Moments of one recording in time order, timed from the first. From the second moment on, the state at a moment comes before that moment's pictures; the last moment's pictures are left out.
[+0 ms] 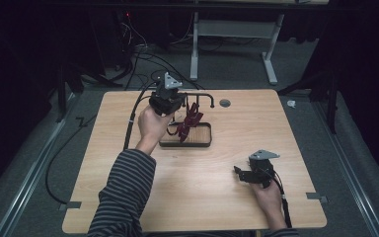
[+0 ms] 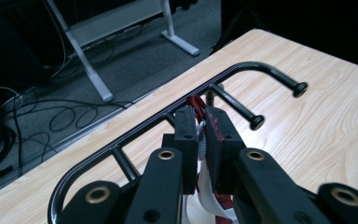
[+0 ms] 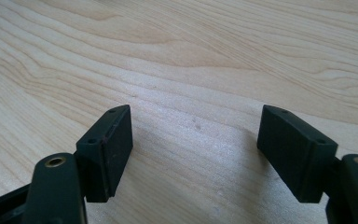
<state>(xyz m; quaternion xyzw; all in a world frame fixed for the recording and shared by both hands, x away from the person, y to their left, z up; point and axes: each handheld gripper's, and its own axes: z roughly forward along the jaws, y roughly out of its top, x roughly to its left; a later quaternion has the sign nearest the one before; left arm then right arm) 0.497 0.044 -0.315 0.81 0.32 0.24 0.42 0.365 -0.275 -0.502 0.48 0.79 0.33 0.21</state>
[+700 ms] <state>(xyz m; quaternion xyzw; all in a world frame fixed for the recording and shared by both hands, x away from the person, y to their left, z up) 0.507 0.042 -0.324 0.82 0.34 0.25 0.40 0.365 -0.275 -0.502 0.48 0.78 0.33 0.21</state>
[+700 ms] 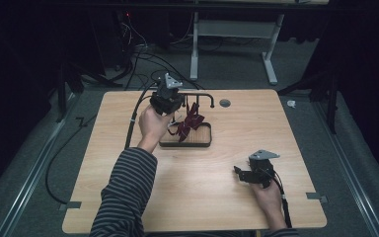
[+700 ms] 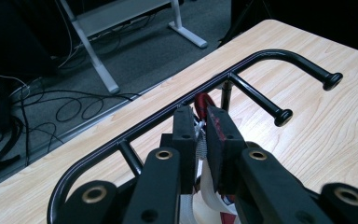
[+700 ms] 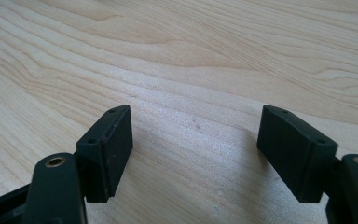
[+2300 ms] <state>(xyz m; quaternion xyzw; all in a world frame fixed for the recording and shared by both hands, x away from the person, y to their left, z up) 0.462 0.097 -0.330 0.79 0.35 0.22 0.45 0.365 -0.275 -0.502 0.48 0.78 0.33 0.21</state>
